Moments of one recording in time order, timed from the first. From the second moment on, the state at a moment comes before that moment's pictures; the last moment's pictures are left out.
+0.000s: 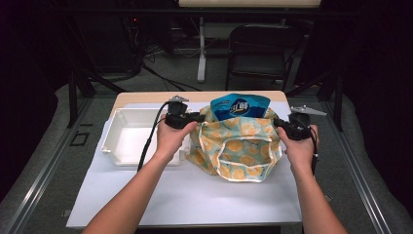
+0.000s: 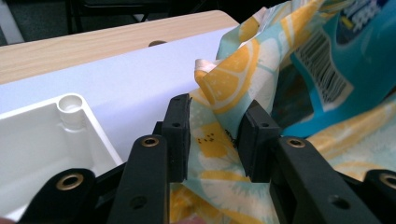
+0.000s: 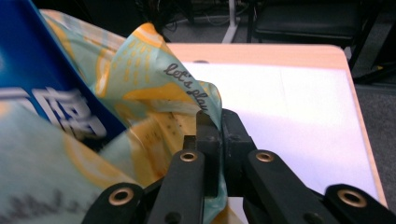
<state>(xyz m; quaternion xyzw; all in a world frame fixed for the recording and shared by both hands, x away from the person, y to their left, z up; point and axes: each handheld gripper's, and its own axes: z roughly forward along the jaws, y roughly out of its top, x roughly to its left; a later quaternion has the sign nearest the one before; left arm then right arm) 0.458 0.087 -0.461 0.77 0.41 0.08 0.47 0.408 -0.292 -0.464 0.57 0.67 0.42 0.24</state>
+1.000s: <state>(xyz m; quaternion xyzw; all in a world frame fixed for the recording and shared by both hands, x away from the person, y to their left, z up) 0.446 0.091 -0.465 0.77 0.40 0.08 0.49 0.393 -0.300 -0.480 0.56 0.66 0.44 0.23</state>
